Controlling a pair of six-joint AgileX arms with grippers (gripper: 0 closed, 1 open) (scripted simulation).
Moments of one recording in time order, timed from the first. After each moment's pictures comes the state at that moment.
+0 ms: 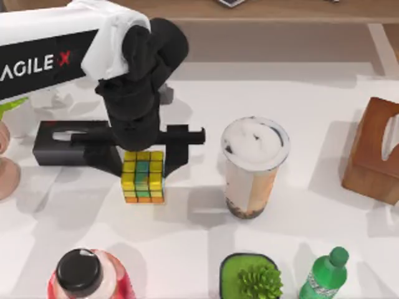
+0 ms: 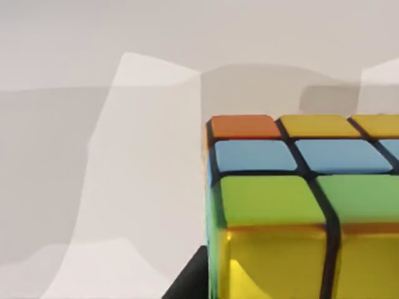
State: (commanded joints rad) left arm -0.54 1.96 1.48 -1.07 0.01 -0.52; right arm 0.00 0.00 0.00 0.00 0.00 0.00
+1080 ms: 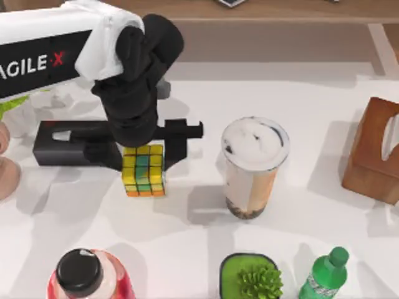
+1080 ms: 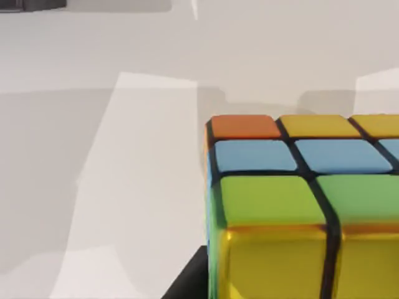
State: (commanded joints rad) left arm -0.53 1.95 1.46 -1.01 0.01 -0.53; right arm 0.00 0.00 0.00 0.00 0.00 0.00
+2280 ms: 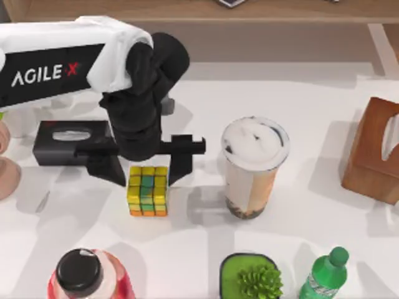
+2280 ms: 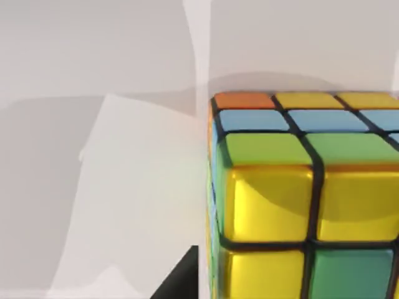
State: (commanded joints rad) left arm -0.55 1.99 1.43 -1.00 0.01 -0.52; right arm 0.00 0.00 0.00 0.00 0.00 0.00
